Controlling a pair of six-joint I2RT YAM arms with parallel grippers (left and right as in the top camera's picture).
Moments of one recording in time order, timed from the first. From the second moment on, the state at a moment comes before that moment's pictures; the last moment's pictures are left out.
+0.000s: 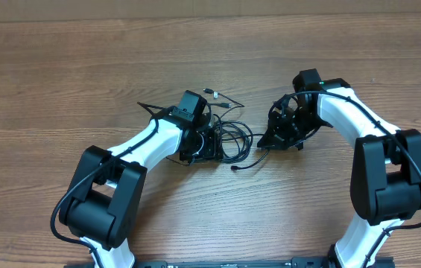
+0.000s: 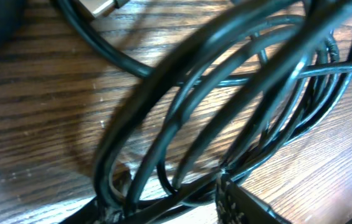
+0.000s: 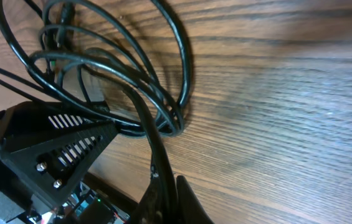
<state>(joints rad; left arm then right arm) -0.45 1.89 1.09 -0.55 0.42 -0.46 0.16 1.95 1.30 -1.00 -0.67 0.33</state>
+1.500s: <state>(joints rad) -0.29 1.54 1.73 -1.20 0.41 -0.32 0.08 1.95 1.30 -1.21 -0.85 -0.06</state>
